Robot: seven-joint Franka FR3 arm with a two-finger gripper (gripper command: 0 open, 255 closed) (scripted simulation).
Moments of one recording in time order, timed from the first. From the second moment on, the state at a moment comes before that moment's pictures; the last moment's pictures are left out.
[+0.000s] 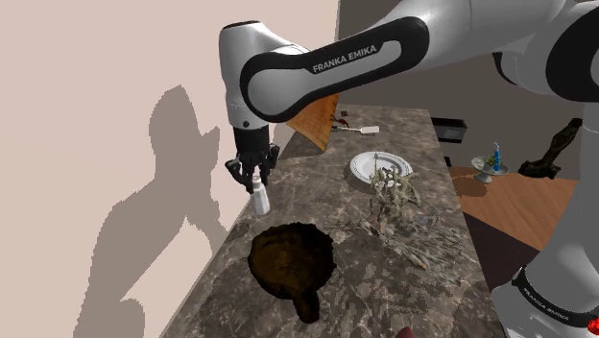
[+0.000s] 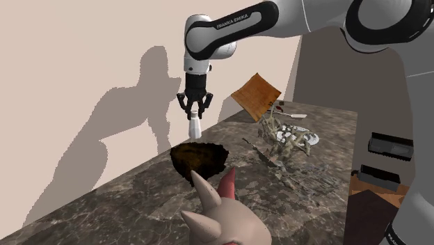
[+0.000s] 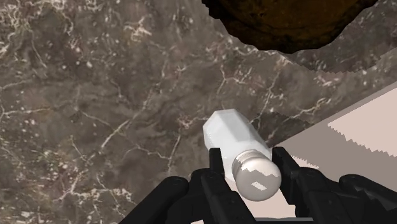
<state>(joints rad) 0.28 0.41 0.37 -1.49 -0.09 1.93 0.54</state>
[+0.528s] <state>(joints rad) 0.28 0.41 0.38 -1.40 -0.09 1.83 0.54</state>
